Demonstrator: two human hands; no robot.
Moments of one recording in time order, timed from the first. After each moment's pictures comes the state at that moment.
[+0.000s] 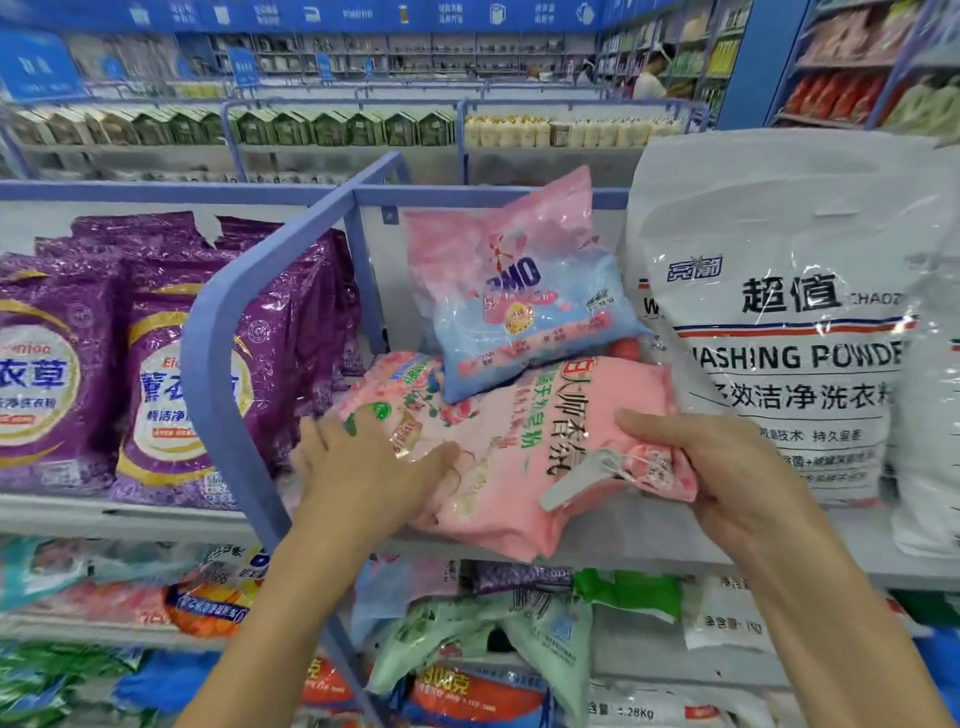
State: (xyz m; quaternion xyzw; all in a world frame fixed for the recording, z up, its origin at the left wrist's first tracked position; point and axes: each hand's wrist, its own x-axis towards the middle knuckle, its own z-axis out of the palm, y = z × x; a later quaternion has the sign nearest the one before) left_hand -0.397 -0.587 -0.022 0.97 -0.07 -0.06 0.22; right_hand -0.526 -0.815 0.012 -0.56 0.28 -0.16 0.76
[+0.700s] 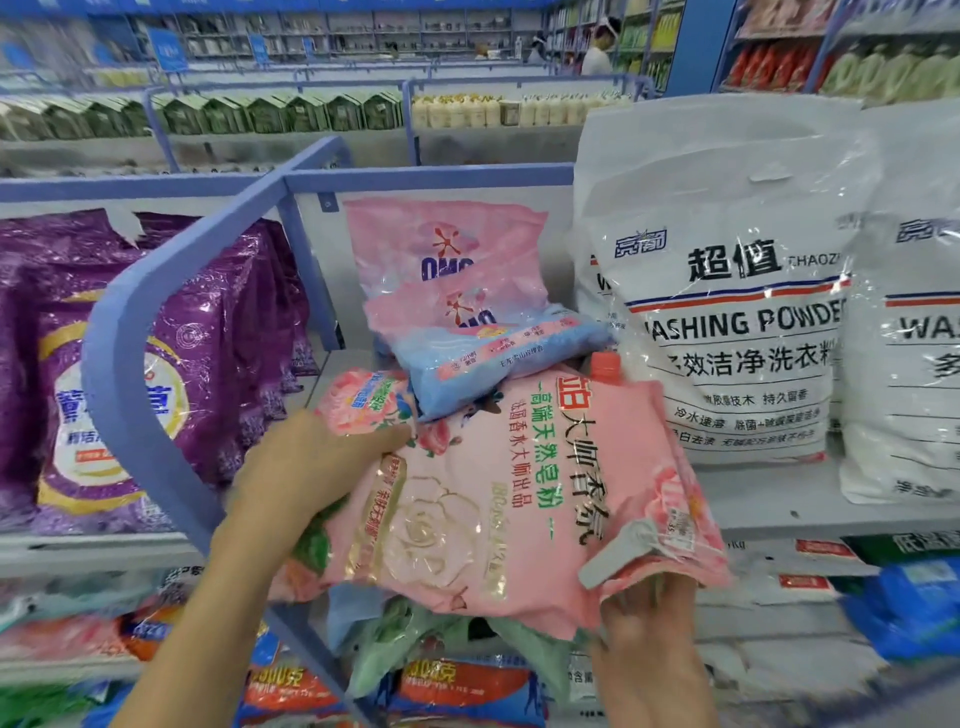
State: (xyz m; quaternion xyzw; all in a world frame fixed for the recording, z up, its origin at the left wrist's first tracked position) left_hand -0.376 -0.584 -0.011 0.95 -0.04 -0.11 0.27; right_hand -0.589 -0.739 -0.107 -0.33 0.23 -0.39 0.83
